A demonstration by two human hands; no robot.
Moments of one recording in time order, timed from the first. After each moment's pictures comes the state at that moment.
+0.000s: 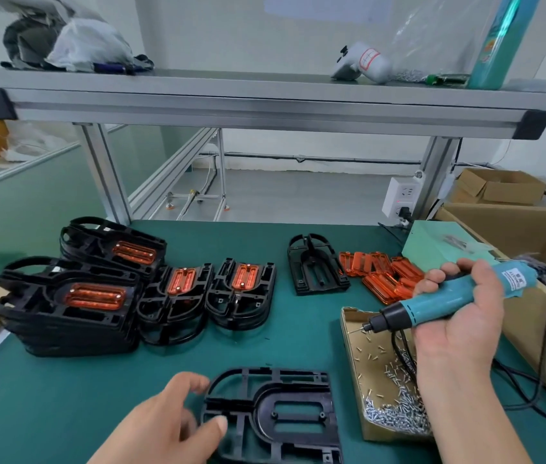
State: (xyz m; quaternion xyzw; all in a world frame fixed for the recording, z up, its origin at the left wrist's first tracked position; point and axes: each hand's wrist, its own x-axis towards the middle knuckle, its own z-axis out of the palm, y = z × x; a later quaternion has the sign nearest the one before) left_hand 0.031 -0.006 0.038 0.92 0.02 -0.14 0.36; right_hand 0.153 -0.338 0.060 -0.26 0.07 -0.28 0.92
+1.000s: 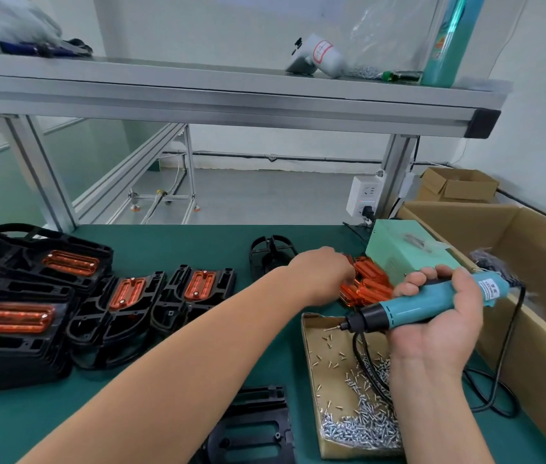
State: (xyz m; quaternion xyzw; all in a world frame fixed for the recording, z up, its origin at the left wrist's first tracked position) left_hand 0.273 -0.241 0.065 0.92 -0.39 0.01 0.03; right_hand 0.165 -0.370 0.059 -0.22 0.11 -0.30 0.92
